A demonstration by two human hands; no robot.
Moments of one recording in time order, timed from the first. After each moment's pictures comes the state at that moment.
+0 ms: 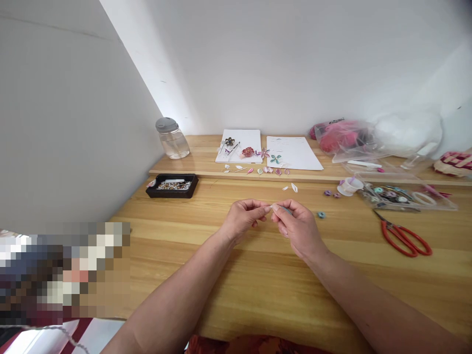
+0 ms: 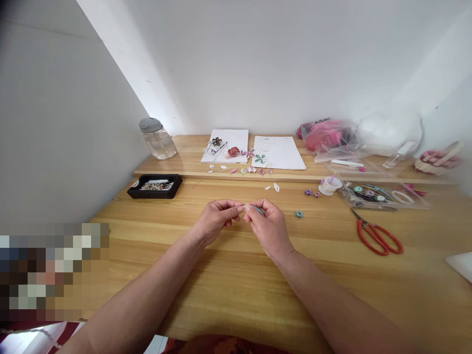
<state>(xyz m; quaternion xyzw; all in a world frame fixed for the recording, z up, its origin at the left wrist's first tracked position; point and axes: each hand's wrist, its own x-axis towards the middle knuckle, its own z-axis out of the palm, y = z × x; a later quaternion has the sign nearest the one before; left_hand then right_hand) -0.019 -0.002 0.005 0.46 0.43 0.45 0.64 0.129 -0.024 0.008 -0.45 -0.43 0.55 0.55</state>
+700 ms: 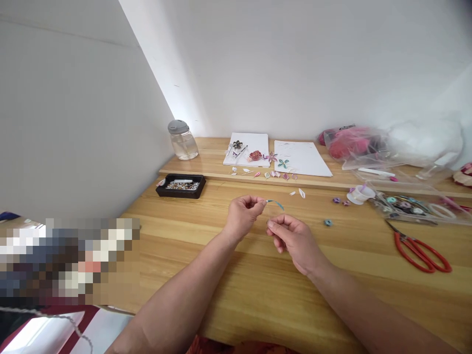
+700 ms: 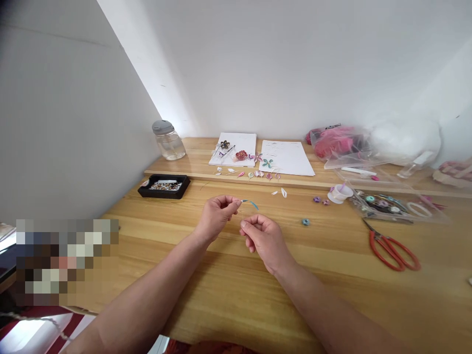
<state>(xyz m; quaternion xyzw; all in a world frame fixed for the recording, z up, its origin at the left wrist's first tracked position) -0.026 0.007 0.004 0.49 0.50 0.53 0.48 0.119 -0.035 -0.001 -0.47 -0.47 0.60 0.44</state>
